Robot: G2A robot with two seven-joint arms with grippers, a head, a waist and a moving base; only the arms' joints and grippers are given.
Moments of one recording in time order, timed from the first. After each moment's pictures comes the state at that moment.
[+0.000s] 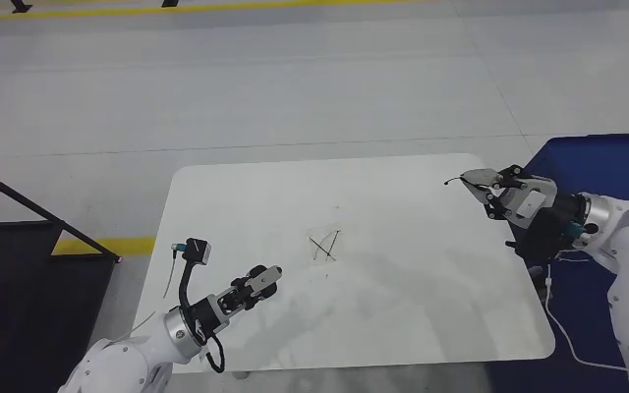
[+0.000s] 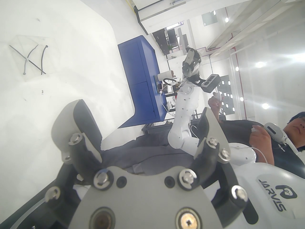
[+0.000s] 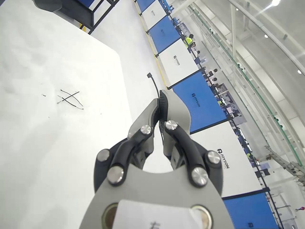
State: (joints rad) left arm 1.69 -1.03 -1.48 -2.22 -0.18 0.00 -0.64; right arm -1.24 -0.85 1.78 -1.83 -1.88 -0.95 -0.70
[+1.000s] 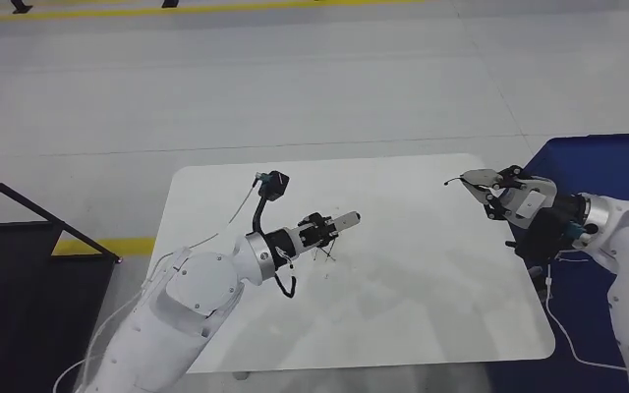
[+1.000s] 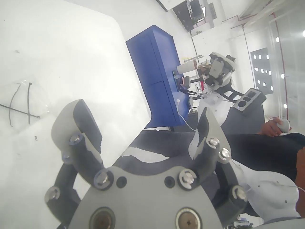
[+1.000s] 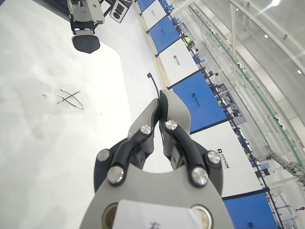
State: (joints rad) left arm 1.01 -1.12 -0.99 -1.96 -0.03 0.31 -0.60; right arm -1.24 -0.85 1.78 -1.83 -1.88 -0.95 -0.70
